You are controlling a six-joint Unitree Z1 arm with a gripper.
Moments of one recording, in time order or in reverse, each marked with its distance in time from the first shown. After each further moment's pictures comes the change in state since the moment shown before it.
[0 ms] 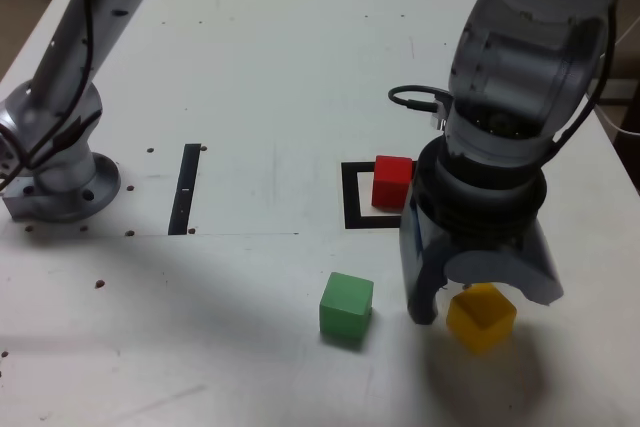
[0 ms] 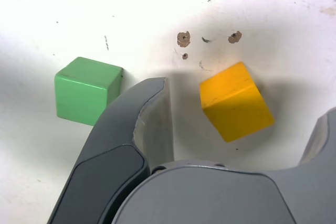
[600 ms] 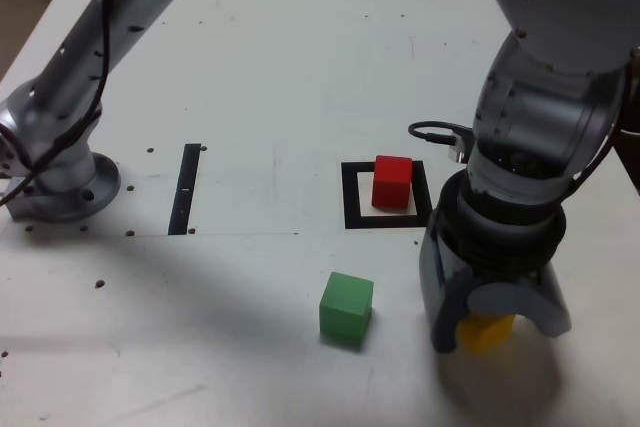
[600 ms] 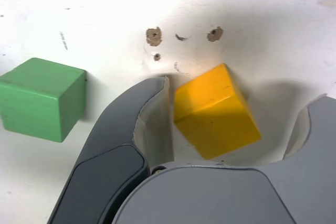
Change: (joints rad) arm 0.008 0.065 -0.016 -0.066 -0.011 0.008
